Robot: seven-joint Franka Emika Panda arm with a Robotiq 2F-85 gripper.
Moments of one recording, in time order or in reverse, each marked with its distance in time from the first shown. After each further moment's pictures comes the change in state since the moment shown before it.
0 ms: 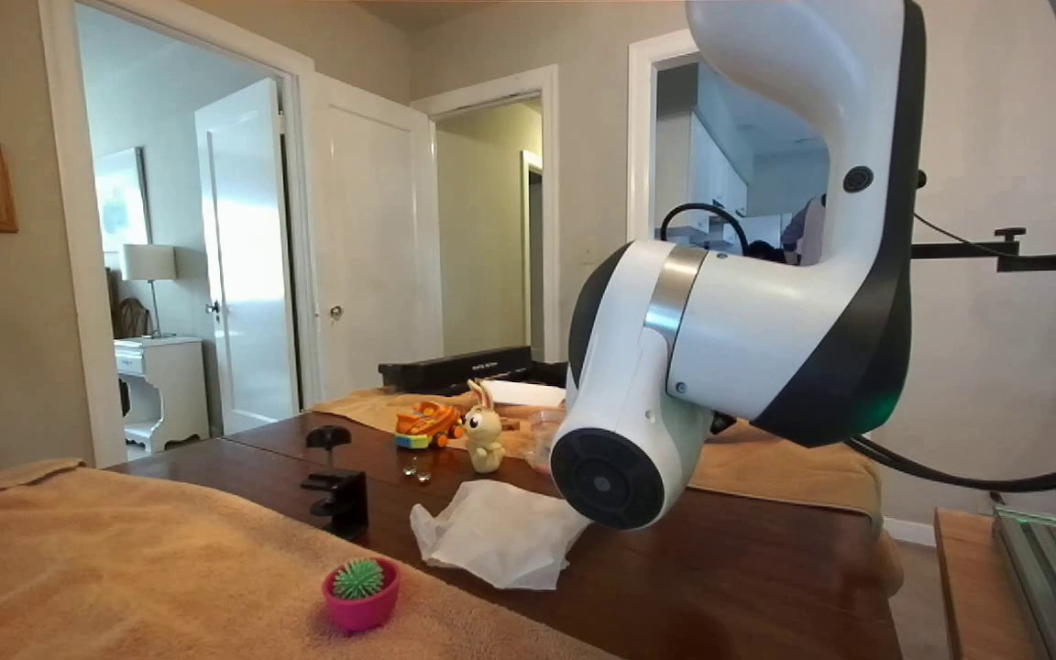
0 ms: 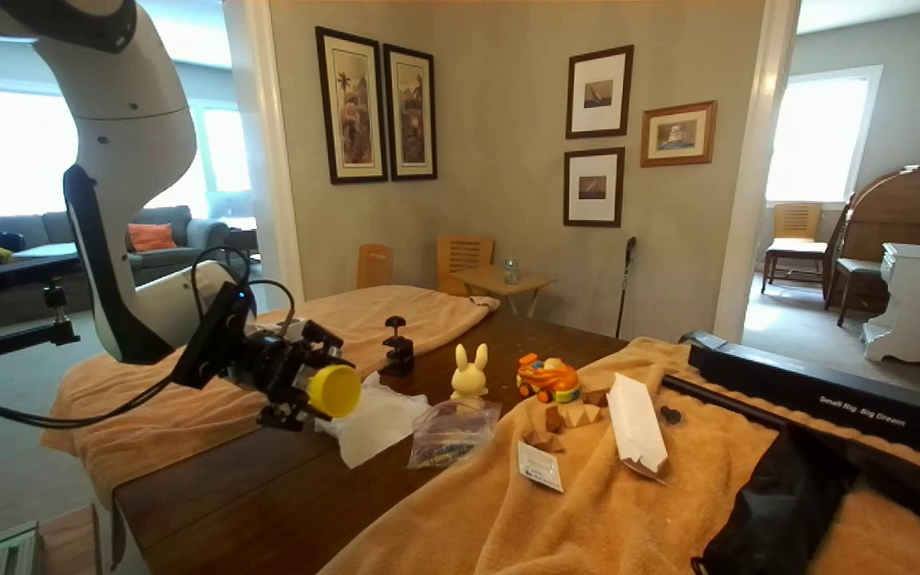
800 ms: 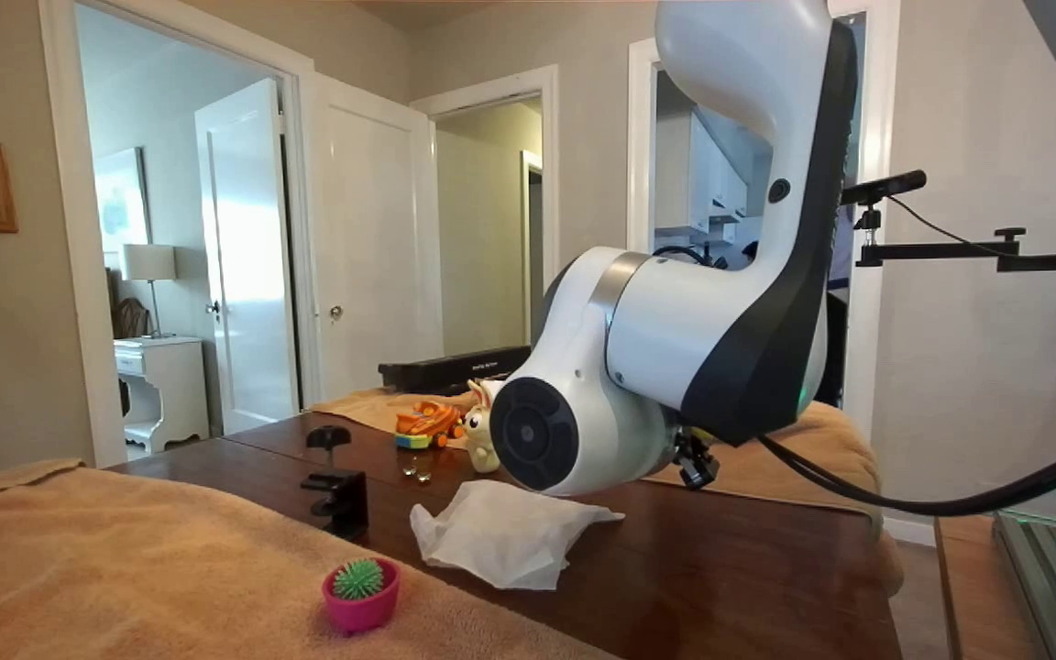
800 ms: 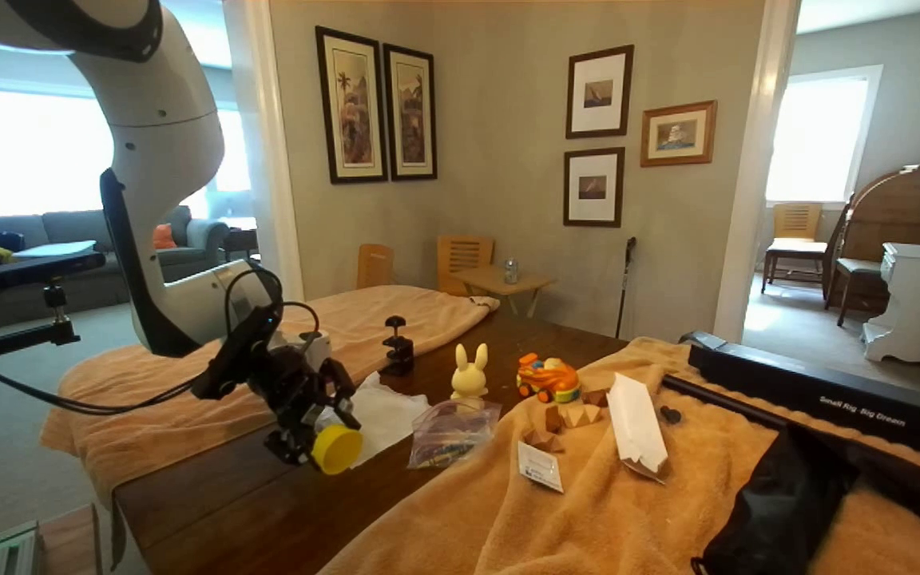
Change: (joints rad) arm -0.079 0.044 0.000 0.079 0.111 0.260 -0.015
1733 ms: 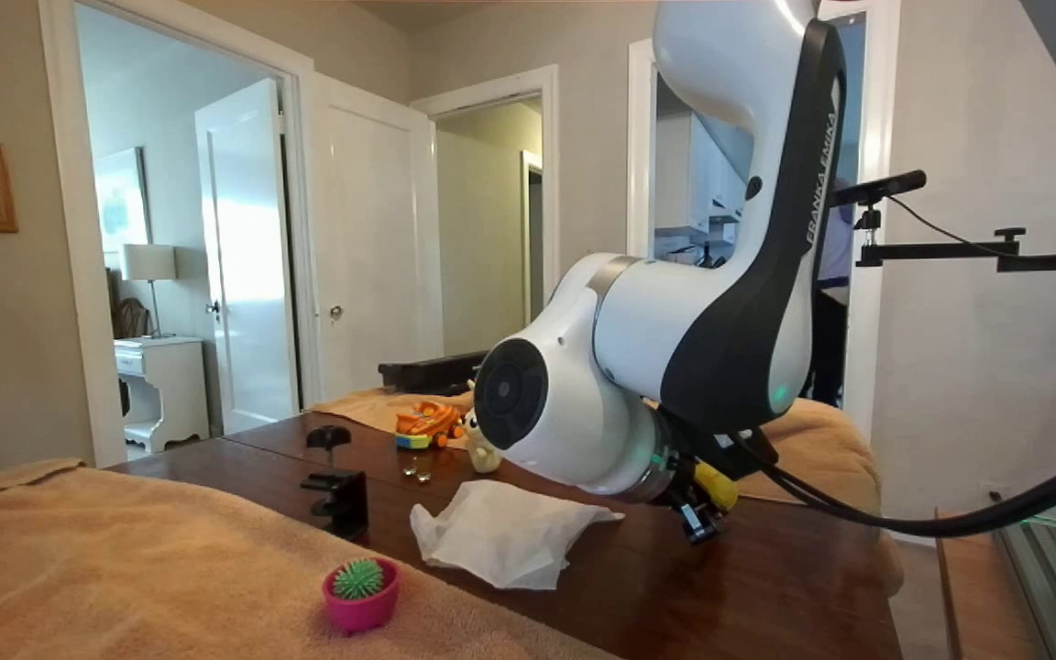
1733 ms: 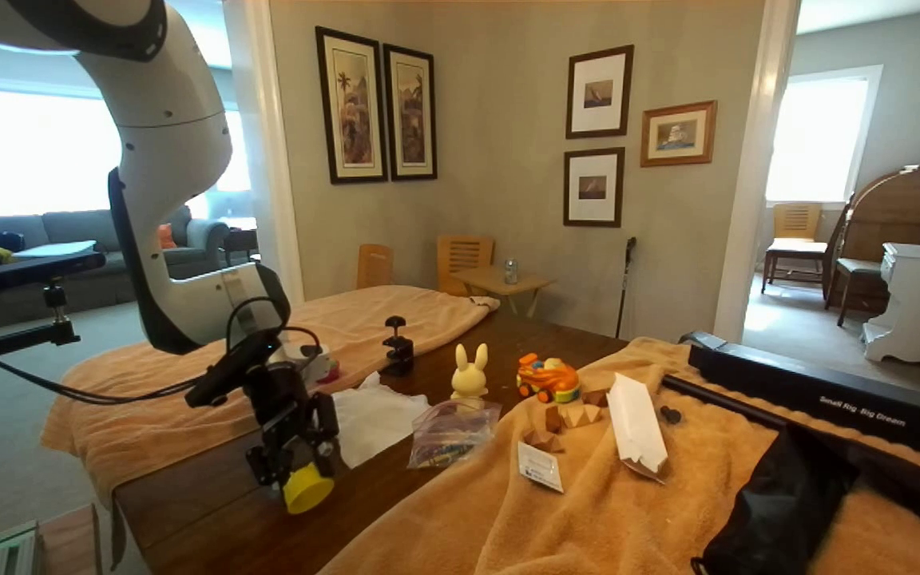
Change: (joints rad) arm -0.022 0.002 -0.018 -0.003 0.175 0.245 -0.028
